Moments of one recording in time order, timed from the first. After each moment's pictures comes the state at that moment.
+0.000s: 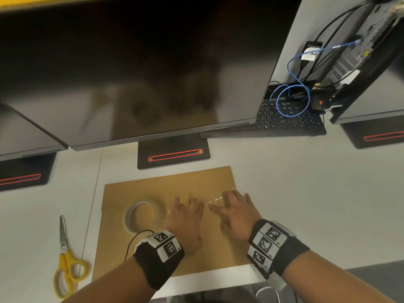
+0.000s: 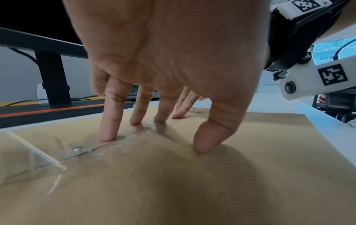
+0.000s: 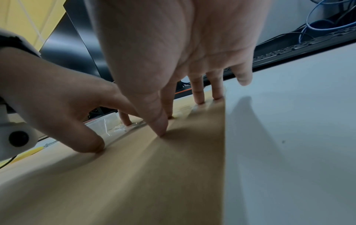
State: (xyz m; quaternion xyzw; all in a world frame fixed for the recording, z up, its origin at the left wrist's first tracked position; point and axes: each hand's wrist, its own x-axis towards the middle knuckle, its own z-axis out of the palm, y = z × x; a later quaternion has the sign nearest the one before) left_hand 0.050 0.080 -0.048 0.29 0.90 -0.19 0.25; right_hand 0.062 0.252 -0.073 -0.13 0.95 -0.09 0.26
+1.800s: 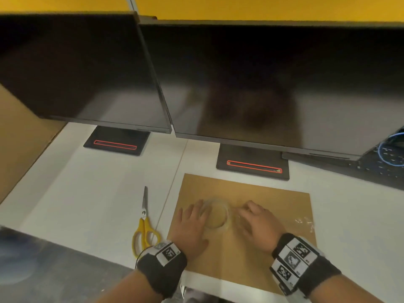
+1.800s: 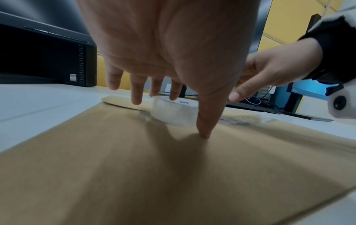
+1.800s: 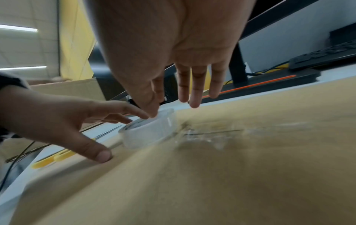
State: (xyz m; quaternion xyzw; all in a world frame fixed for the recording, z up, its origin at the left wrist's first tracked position) left_hand 0.081 -0.079 -0.064 0.07 0.98 0.05 0.20; right_hand 0.031 0.131 -0.051 -0.25 0.93 -0.14 0.21
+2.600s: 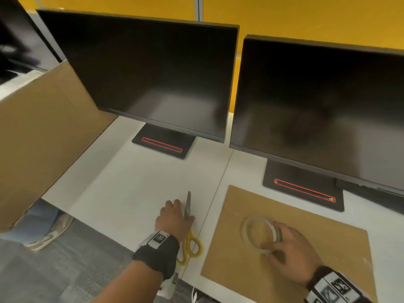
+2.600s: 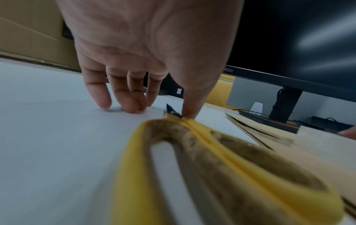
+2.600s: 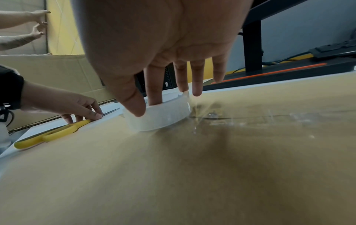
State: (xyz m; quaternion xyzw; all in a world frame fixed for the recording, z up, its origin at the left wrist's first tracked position) left_hand 0.078 -0.227 -0.077 -0.27 0.94 0.16 0.16; right_hand 0.036 0.092 -0.074 -0.25 0.94 -0.09 0.20
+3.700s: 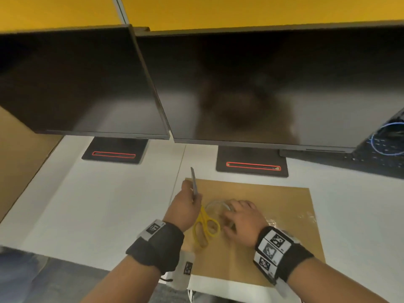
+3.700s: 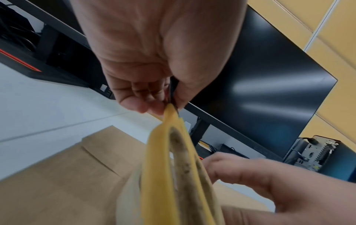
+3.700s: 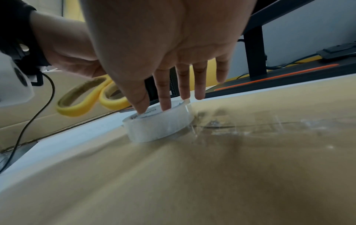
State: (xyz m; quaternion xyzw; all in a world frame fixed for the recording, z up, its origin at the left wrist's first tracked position) left_hand 0.034 -0.105 -0.022 -0.09 0.90 0.41 0.08; right_hand 0.029 0.086 -0.055 -0.28 0.93 -0.09 0.21
